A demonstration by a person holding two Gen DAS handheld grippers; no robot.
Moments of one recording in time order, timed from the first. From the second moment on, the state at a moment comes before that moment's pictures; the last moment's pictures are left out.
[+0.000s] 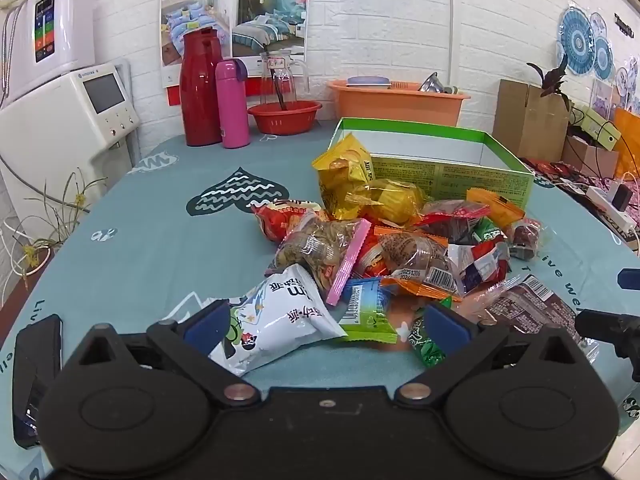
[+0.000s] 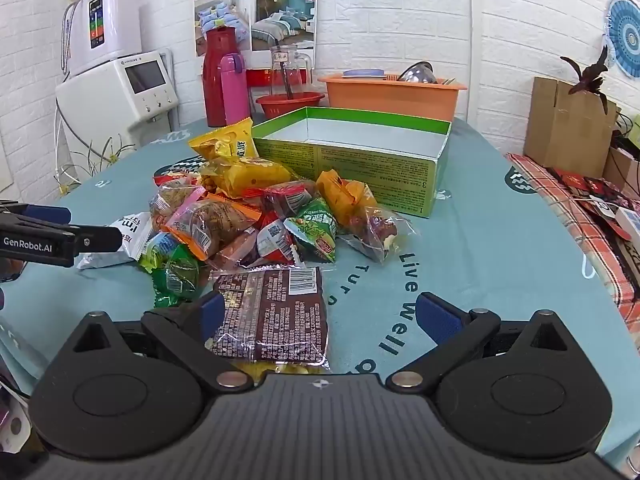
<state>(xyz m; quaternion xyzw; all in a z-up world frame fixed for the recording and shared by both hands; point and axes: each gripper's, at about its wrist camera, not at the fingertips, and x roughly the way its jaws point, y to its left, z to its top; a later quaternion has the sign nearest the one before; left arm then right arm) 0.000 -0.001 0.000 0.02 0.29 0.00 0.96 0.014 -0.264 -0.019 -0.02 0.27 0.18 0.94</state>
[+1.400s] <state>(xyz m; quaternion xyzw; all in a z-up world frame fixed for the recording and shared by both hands) -0.006 -0.019 -0.003 0.02 0.29 -0.04 0.96 0.011 -0.278 -0.030 0.00 0.27 0.19 0.94</state>
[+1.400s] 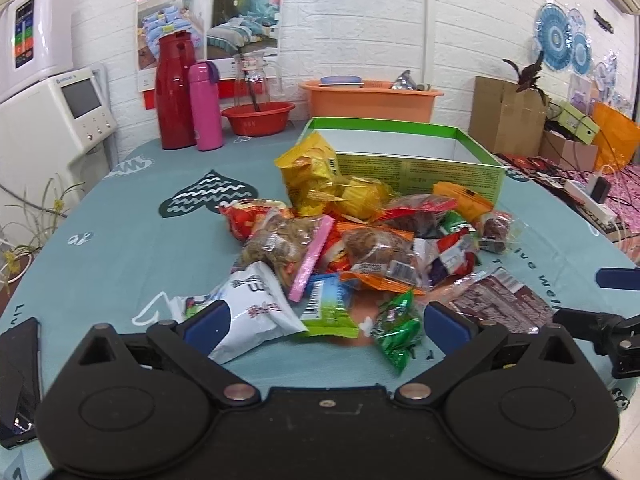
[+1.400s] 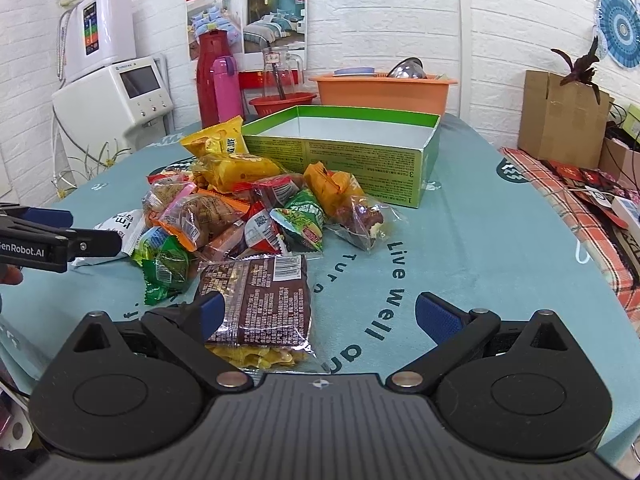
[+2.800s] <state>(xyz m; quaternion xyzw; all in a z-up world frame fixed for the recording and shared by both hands) 0.042 -0.078 -0.005 -0.09 0.36 -0.23 0.90 0.012 -0.268 -0.040 -0.04 0.22 0.32 0.92</state>
